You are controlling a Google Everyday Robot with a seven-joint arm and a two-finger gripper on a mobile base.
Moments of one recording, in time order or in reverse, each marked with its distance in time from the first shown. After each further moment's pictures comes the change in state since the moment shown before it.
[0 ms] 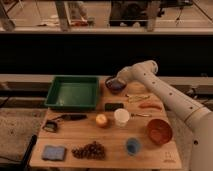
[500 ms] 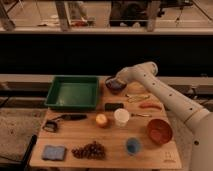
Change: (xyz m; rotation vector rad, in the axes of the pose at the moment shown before) arm -0.001 0.000 0.000 0.019 -0.005 -0.025
